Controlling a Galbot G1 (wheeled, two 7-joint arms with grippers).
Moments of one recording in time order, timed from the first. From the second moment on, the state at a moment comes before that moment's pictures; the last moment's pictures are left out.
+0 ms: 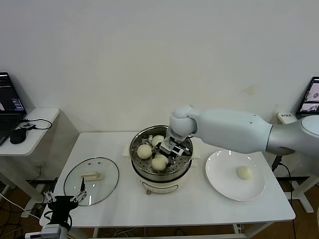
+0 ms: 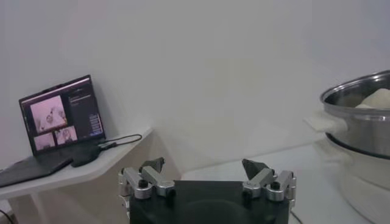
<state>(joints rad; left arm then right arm) 1.73 -1.31 -0.71 -2.16 -0.04 0.08 -0.17 0.47 1.15 -1.29 1.38 0.05 0.15 -1.01</state>
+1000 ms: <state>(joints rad) 1.71 -1.27 -0.70 -2.17 -0.04 0.09 -0.17 0.57 0.77 -1.15 1.45 0.13 -0.15 -1.07</state>
